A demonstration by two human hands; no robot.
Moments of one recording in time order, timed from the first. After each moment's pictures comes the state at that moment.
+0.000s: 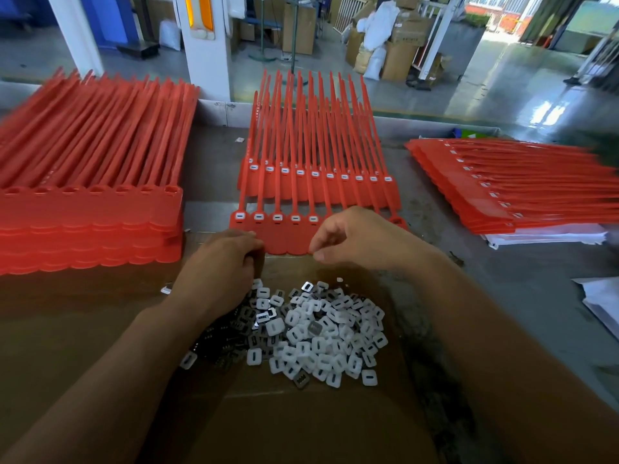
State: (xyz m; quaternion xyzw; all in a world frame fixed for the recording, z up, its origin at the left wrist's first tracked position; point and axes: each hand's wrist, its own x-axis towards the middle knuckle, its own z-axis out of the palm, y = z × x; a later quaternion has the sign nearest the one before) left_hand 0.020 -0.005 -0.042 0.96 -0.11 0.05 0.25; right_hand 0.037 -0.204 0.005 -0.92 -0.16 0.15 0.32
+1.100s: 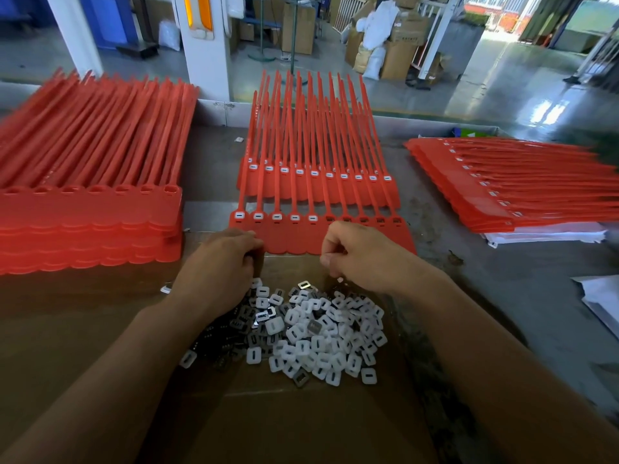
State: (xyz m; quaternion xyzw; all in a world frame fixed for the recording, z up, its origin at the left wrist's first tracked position) left_hand 0.020 -0.006 -0.042 0.96 -0.11 0.05 0.25; right_hand 0.013 -0.201 0.002 -0.95 -0.11 0.13 0.27
